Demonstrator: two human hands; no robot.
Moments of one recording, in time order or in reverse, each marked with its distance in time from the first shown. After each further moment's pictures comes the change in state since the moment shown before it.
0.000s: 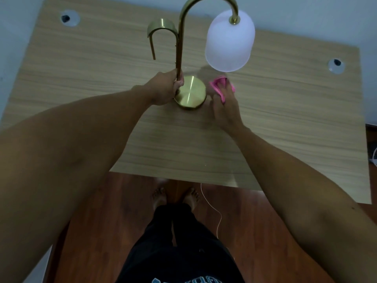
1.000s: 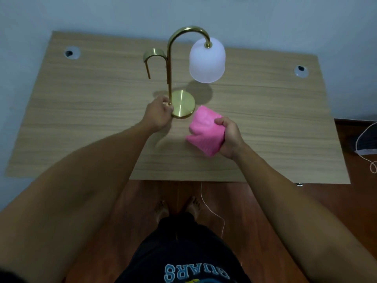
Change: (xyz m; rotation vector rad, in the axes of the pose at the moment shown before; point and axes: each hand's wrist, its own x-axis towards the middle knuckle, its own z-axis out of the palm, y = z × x) left_hand -0.062 0.019 0.025 -0.268 0.213 -0.170; right_hand -0.094 -0.036 -0.043 1.275 -0.122 0.838
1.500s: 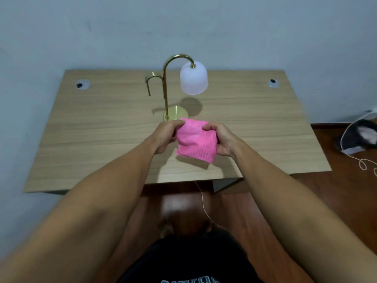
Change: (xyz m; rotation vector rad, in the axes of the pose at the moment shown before) left_hand -0.081 0.040 0.002 -0.624 -0.317 -0.164; right_hand -0.058 -0.004 0.016 -0.284 -0.137 -0.034
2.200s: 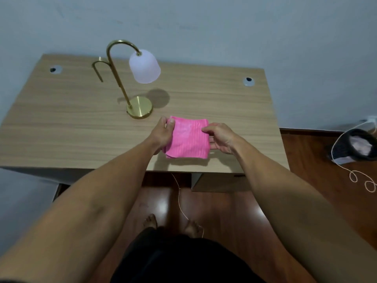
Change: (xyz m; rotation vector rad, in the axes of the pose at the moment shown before) left_hand 0.012 -0.033 0.175 0.399 0.207 0.095; right_hand -0.054 -0.035 -0.186 -0.420 0.106 -0.066
